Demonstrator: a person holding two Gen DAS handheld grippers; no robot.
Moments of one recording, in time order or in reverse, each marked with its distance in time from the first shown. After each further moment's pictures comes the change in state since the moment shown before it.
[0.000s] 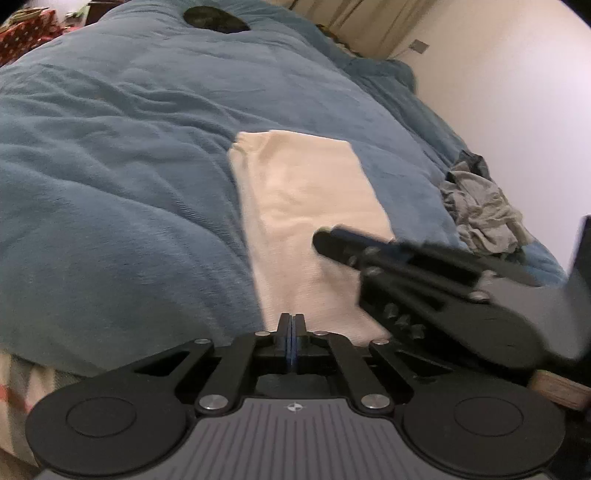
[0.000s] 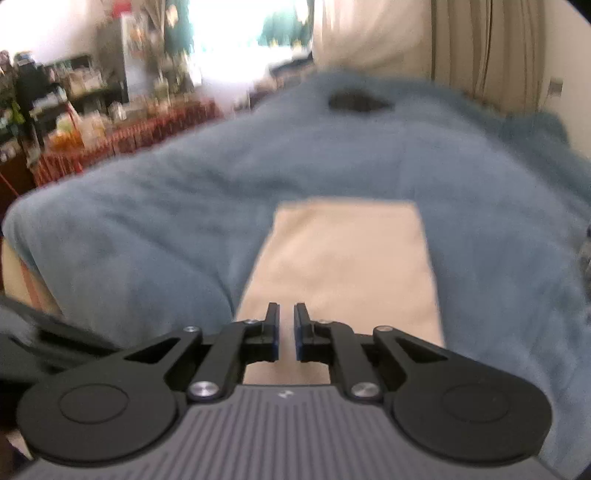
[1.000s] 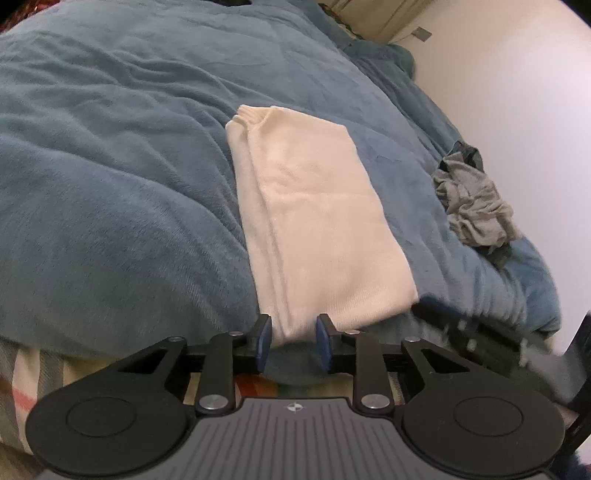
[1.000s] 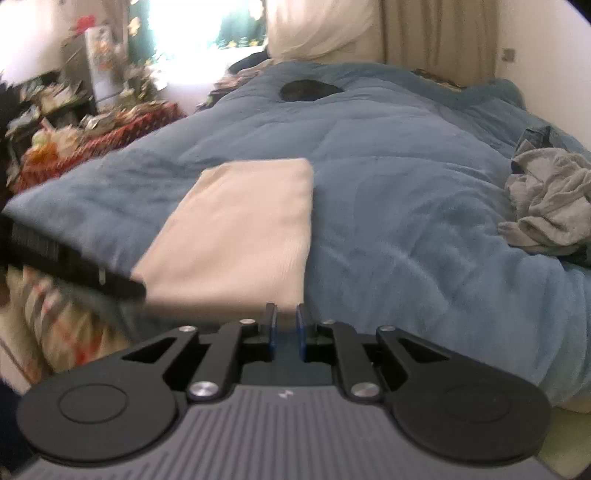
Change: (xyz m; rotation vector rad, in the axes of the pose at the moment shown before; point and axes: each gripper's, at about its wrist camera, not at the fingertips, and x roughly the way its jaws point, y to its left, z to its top) left arm 0.005 0.003 0.002 -0.055 0.087 -0.072; right arm -0.088 -0.073 -0.071 0.071 0.005 -0.059
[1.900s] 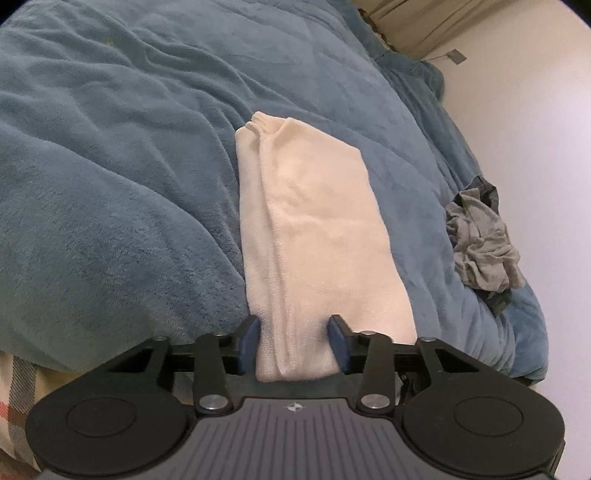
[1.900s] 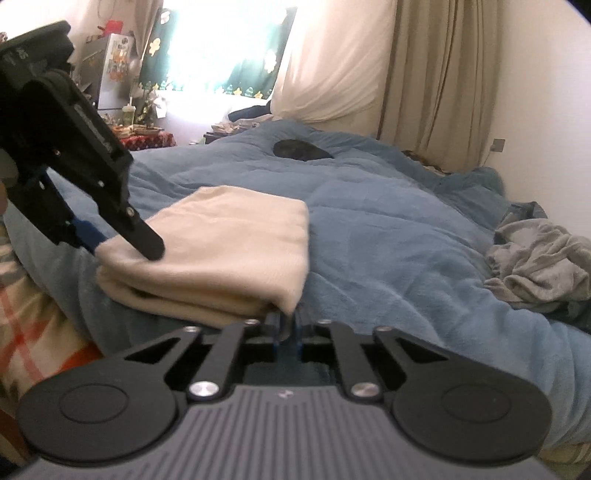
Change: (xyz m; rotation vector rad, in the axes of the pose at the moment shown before) left arm 0.021 -0.002 0.025 -0.154 0.003 -0.002; right arm 0.029 0.031 -0.032 -0.161 -0.243 -0.148
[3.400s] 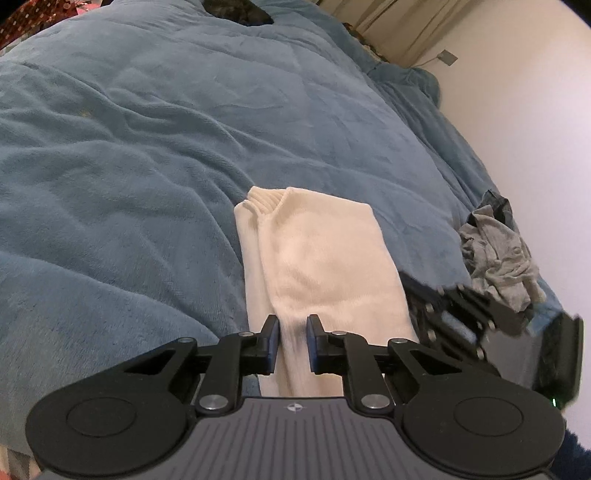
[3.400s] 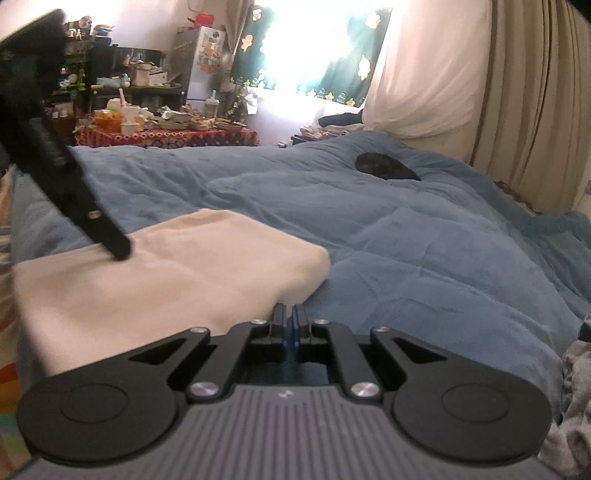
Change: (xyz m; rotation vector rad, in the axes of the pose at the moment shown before) left arm 0.007 -0.007 0.049 0.113 -0.068 0.066; right arm 0.125 -0.065 0.051 -0.183 -0.012 0.321
